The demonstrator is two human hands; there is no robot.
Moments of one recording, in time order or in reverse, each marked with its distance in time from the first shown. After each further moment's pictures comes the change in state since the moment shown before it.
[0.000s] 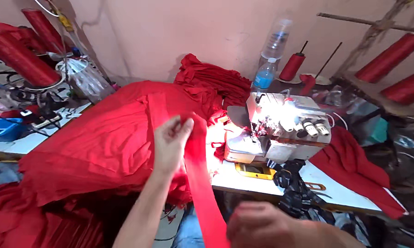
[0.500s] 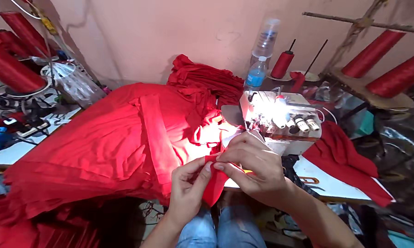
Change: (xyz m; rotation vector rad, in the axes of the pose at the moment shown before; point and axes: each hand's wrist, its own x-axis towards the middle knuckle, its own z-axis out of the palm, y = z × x) left_hand -0.071 -0.003 0.016 -0.309 -0.274 0.198; right_hand 0.037 0.052 -0.021 -0.498 0.496 0.103
